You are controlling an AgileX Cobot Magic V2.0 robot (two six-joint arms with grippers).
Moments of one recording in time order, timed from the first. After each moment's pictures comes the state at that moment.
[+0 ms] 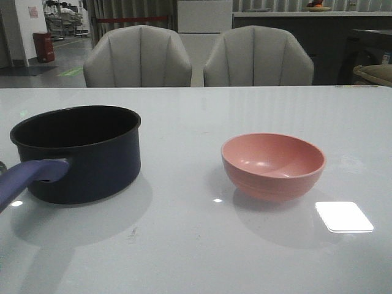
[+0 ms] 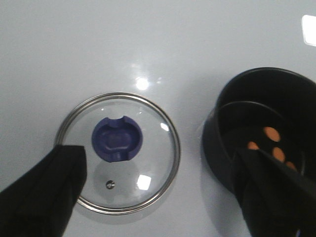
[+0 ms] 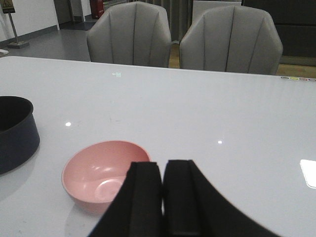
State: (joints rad) left arm -0.01 1.13 -0.96 0.04 0.71 -0.23; right arm 0.24 0.27 -0.22 0.21 0.12 -0.14
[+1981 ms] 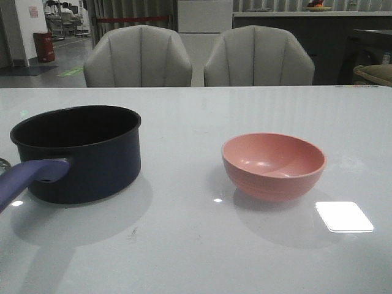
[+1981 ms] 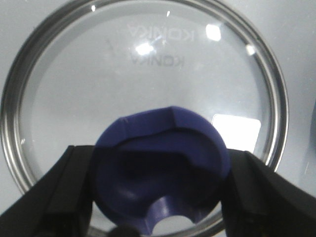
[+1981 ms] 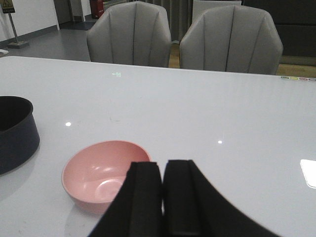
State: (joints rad) left arm 0.13 1.88 -1.33 -0.12 0.96 0.10; right arm 0.24 0.27 -0.22 0.21 0.12 -0.14
